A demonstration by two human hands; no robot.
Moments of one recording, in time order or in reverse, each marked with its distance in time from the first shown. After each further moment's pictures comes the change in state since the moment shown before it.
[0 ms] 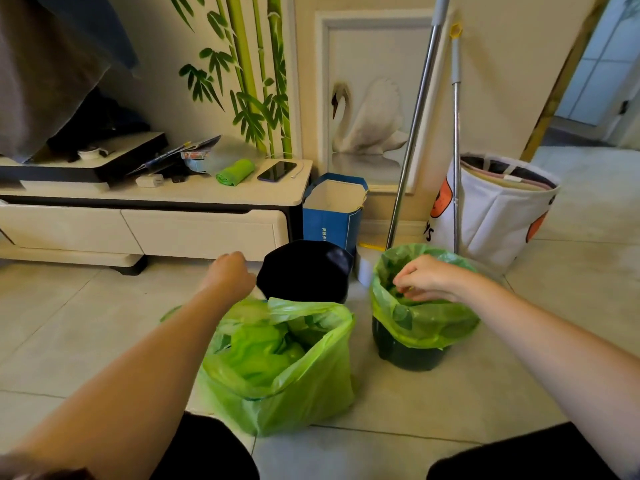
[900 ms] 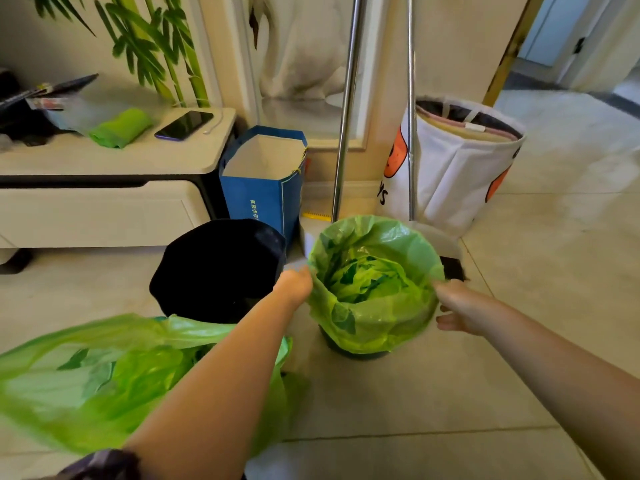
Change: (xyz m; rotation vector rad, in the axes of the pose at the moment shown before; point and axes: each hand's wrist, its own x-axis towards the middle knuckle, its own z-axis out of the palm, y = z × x) left_hand 0.031 0.194 0.177 -0.688 -0.473 -0.233; right_hand 0.071 0.158 -0.058 0.308 0.265 0.450
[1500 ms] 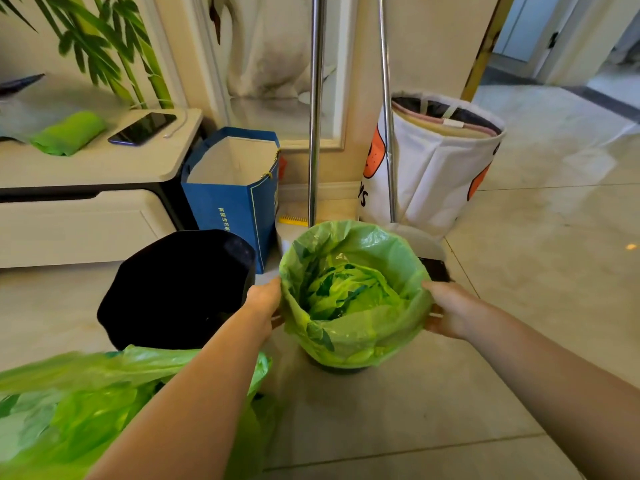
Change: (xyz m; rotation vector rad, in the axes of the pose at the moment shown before) left_hand 0.042 -0.008 0.023 -0.494 0.048 -0.209; right_hand 0.039 0.002 -0.012 0.499 -0.020 0.115
